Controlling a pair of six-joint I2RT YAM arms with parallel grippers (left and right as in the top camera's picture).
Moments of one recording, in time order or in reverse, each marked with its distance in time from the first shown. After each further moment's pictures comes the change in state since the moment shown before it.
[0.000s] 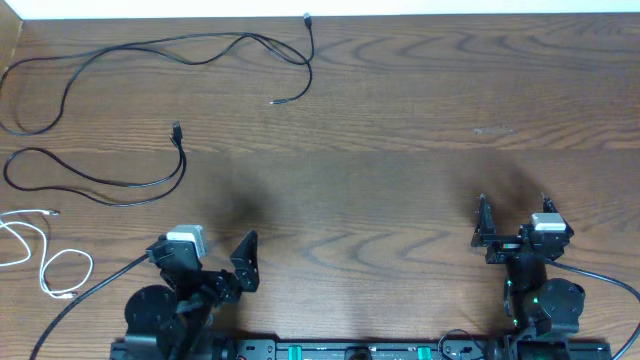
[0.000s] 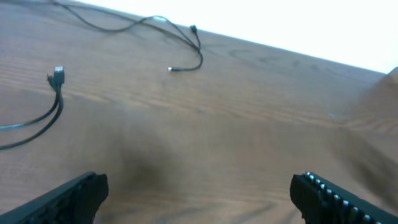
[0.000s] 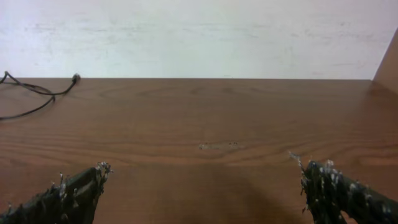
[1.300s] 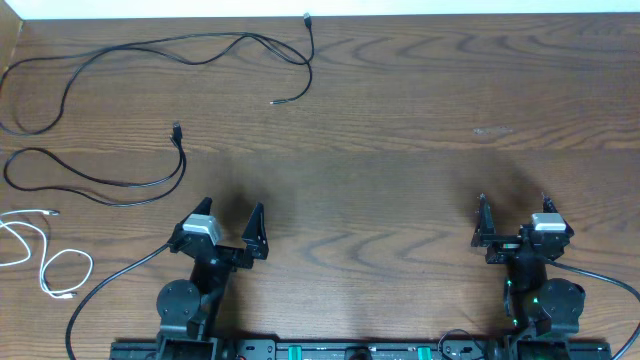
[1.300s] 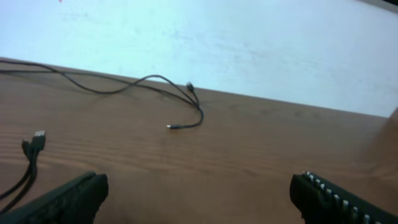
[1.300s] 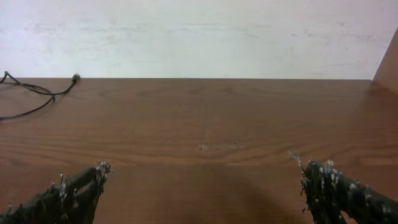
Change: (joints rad) left arm 0.000 -0.104 -0.484 0.705 -0.035 0.015; right arm 0.000 0.000 0.000 0.000 0.000 0.000
